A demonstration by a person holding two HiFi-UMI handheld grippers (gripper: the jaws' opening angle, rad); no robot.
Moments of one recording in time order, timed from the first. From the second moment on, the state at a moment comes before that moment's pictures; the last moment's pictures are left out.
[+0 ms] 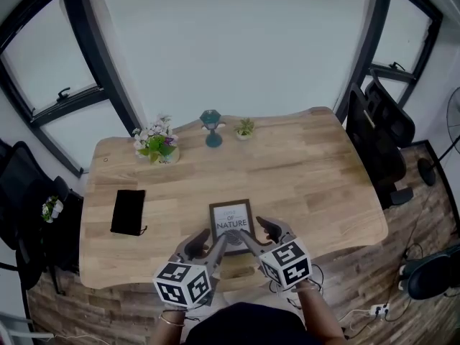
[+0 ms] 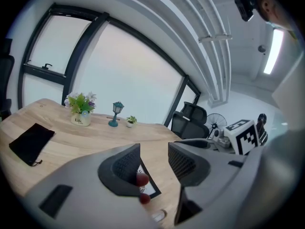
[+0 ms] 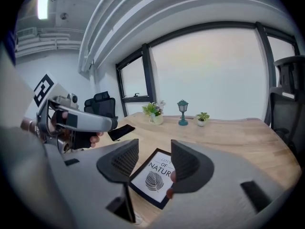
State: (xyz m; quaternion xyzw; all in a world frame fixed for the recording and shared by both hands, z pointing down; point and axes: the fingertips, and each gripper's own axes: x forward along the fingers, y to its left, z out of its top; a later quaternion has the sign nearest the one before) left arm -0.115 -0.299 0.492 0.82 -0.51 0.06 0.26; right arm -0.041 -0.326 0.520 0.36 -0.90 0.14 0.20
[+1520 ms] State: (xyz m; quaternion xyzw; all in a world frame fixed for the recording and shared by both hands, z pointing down) left arm -0.142 -0.351 0.639 0.74 -0.54 0.13 0.39; right arm -0.040 -0.374 0.660 0.34 -0.86 0.21 0.32
